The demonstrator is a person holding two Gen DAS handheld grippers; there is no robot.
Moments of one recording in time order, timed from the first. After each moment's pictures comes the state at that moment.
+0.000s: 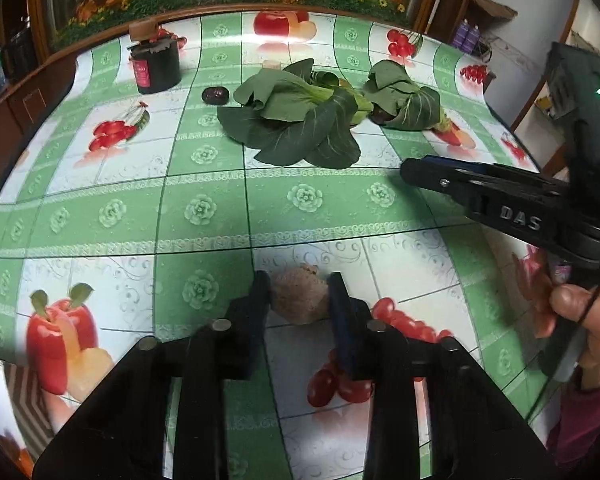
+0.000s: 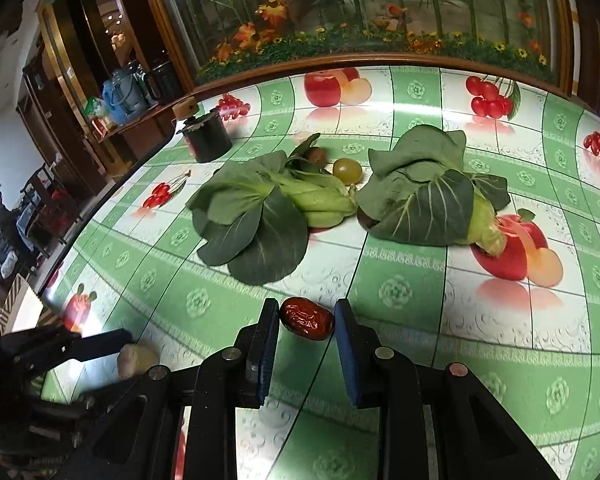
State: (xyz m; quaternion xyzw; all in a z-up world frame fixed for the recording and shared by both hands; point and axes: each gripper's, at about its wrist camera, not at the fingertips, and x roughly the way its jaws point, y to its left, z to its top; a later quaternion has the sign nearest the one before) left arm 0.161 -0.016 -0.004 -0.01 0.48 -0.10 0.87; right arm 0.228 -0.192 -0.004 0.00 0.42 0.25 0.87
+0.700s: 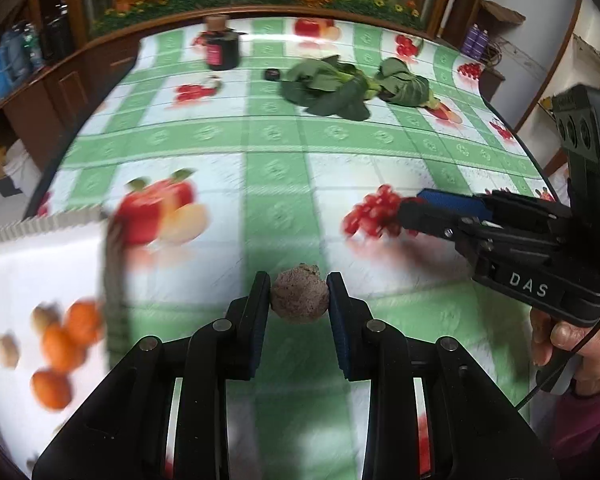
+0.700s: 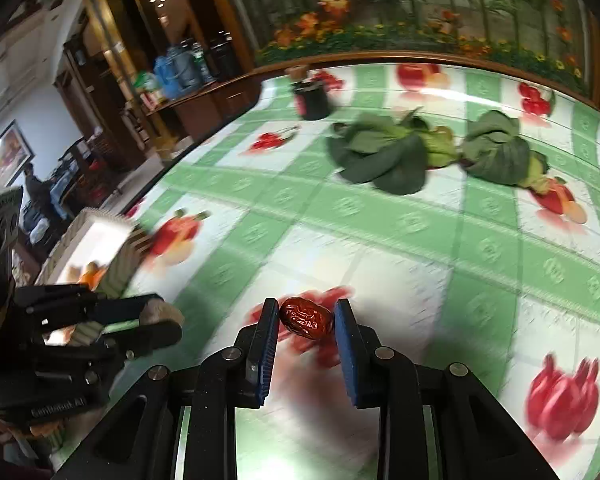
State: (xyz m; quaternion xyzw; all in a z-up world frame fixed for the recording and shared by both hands) left arm 0.040 0.028 0.029 -0.02 0.48 -0.06 0.88; right arm 0.109 -0.147 0.009 -0.01 0.42 0.33 0.84
